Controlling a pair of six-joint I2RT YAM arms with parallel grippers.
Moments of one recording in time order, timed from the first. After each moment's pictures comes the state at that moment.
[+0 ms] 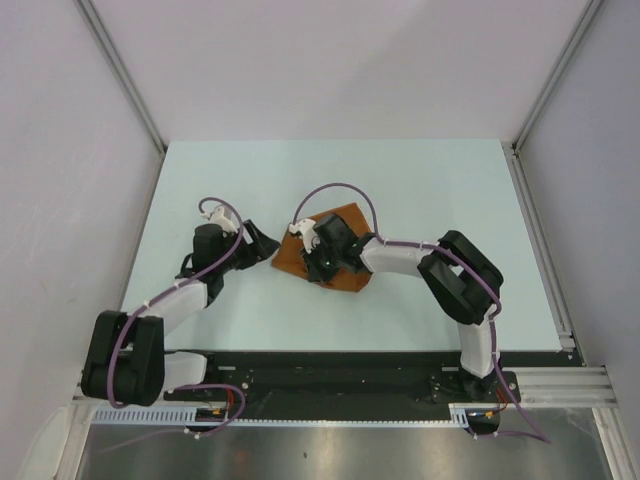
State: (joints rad) left arm -0.14 1.27 0.46 0.29 0.31 -0.62; right arm 0.85 1.97 1.23 -0.10 -0.26 0.02
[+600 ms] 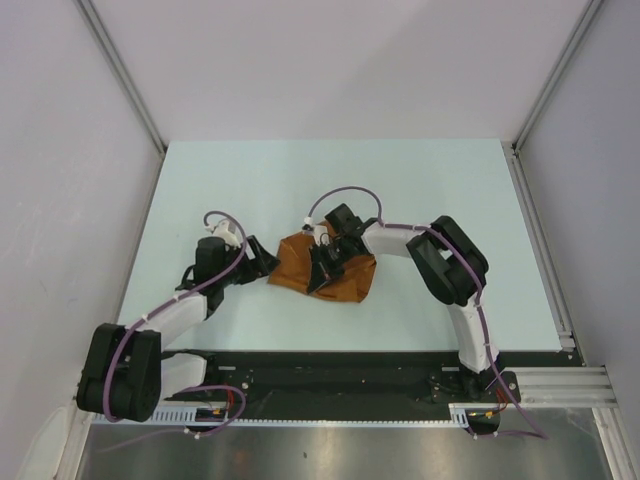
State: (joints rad) left arm -0.17 1.17 0.38 0.22 0.28 -0.57; right arm 0.72 2.12 1.35 -0.28 -0.78 0.30
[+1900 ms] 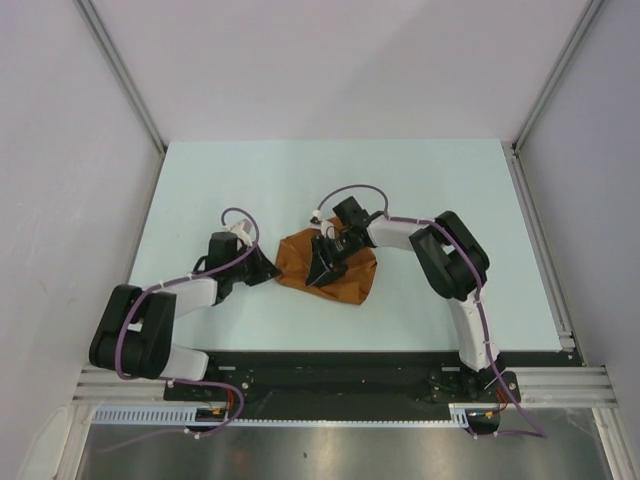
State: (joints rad) left arm -0.20 1.39 0.43 0.25 0.40 -0.59; right arm 0.64 2.17 1.40 -0.31 -0.95 0.42
